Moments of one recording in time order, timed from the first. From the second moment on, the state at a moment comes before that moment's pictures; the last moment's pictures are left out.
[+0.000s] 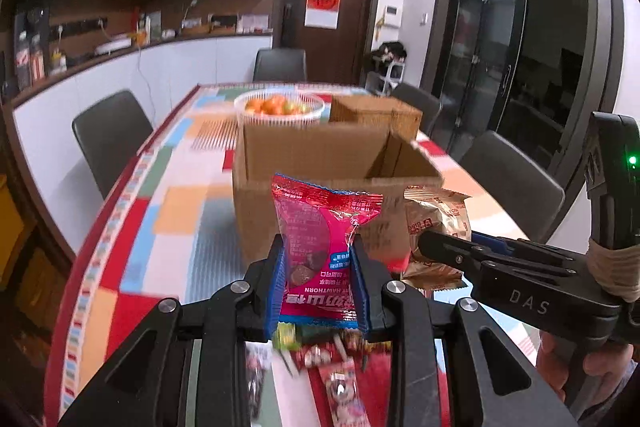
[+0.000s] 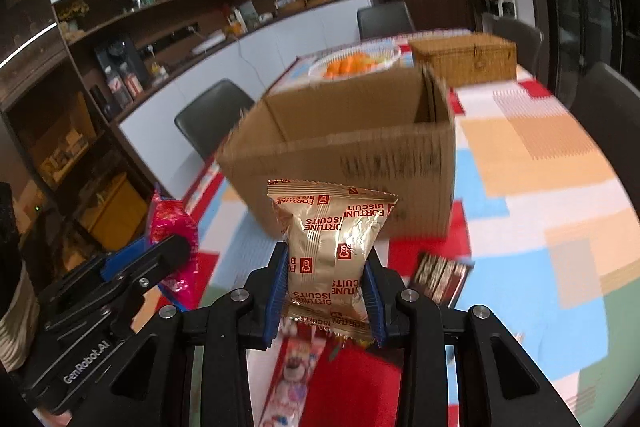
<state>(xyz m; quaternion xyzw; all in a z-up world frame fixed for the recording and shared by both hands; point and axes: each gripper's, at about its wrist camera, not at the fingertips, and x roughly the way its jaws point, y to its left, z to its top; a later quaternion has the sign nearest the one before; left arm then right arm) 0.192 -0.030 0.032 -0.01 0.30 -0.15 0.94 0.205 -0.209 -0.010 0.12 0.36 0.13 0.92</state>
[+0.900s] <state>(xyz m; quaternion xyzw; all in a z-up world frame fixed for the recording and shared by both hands) 0.354 -0.053 0.056 0.02 0.37 -0.17 0.92 0.331 -0.203 0.051 0.05 0.33 0.11 0.94</state>
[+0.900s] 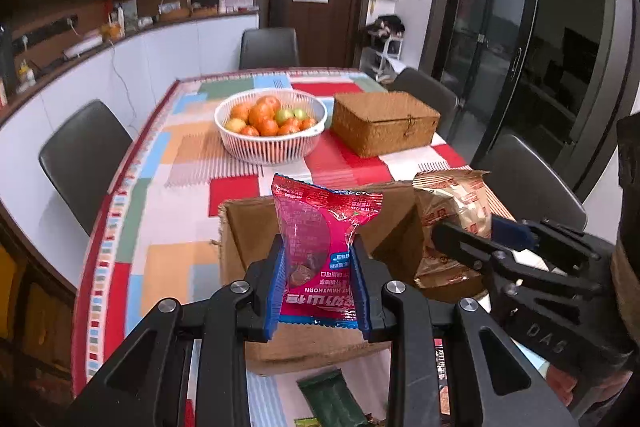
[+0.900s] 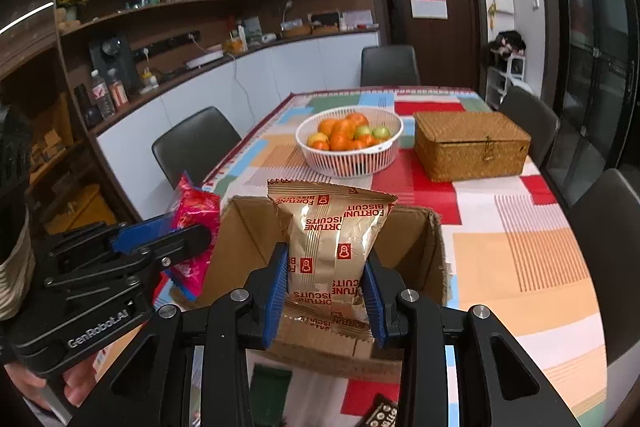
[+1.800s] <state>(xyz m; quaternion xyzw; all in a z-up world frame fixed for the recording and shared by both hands) 0.243 -0.003 0.053 0.04 0.32 -0.12 0.94 0.244 -0.180 0.040 0.03 0.31 0.08 0.95</state>
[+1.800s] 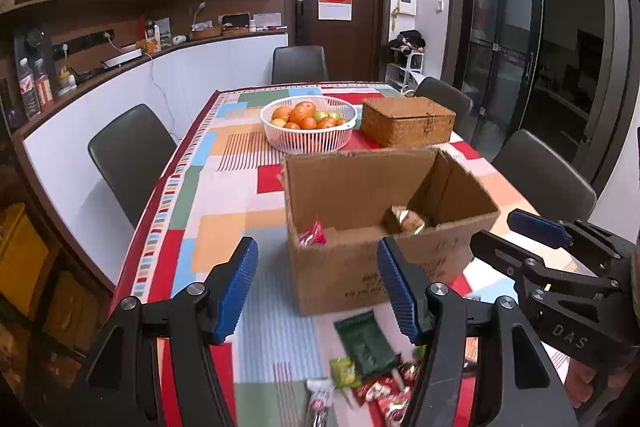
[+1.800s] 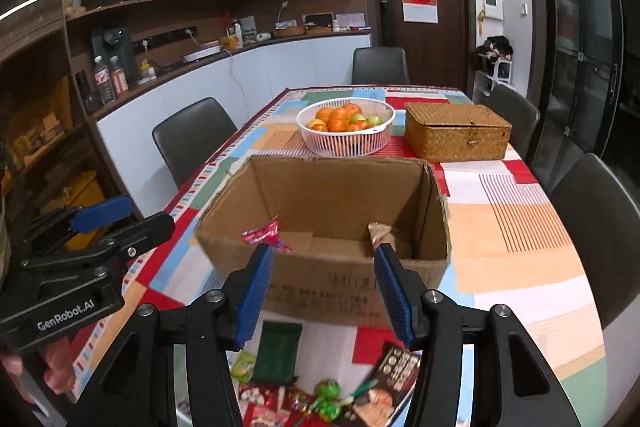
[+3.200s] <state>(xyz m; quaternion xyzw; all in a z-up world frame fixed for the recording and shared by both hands) 0.181 0.030 -0.102 0.07 0.49 -0.16 0.85 0.199 -0.123 -0.121 0.06 0.56 0.14 0.82</state>
